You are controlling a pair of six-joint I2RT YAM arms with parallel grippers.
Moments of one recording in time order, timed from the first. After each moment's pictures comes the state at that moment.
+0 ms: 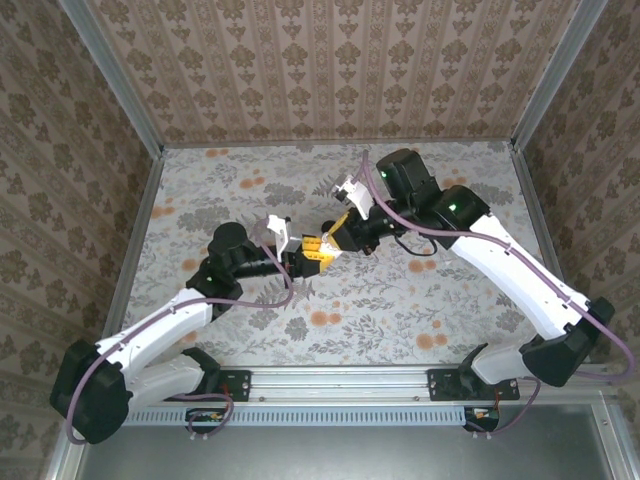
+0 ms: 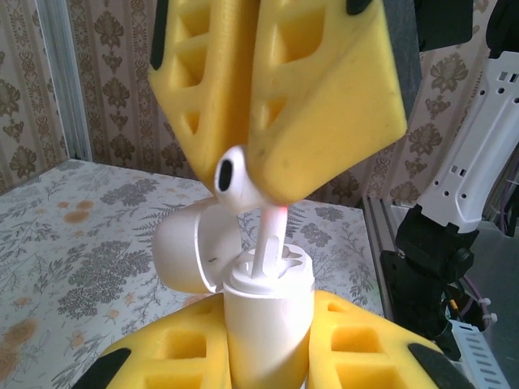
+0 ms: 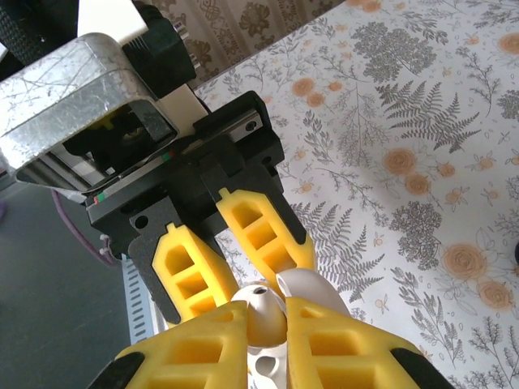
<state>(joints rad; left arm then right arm) -0.67 1.04 0.59 0.42 0.82 -0.07 0.66 1.40 1.55 -0.89 -0.58 -0.08</state>
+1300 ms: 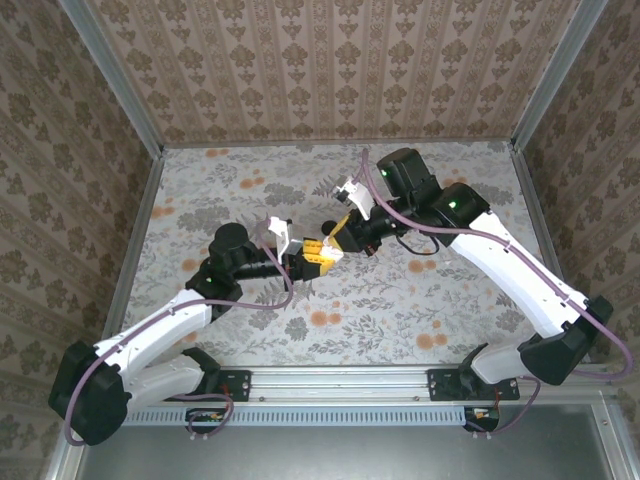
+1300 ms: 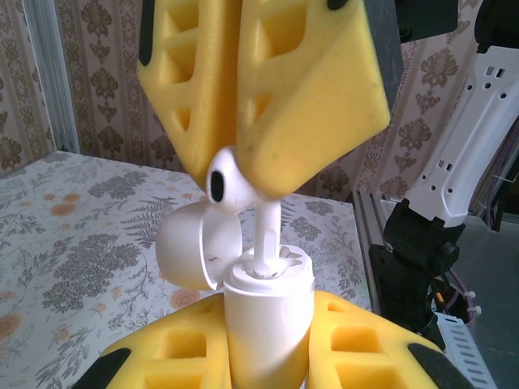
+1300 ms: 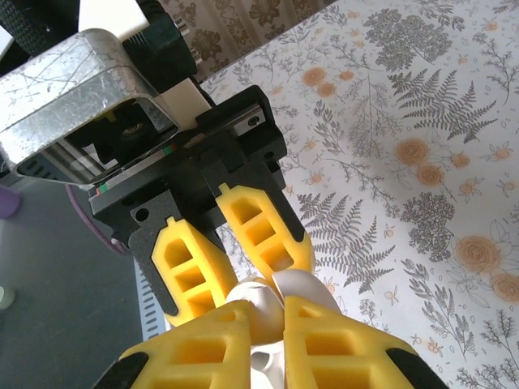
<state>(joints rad) -0.68 1.03 0.60 0.38 0.83 -0.07 0.63 1.40 1.56 -0.93 -0.62 -0.10</state>
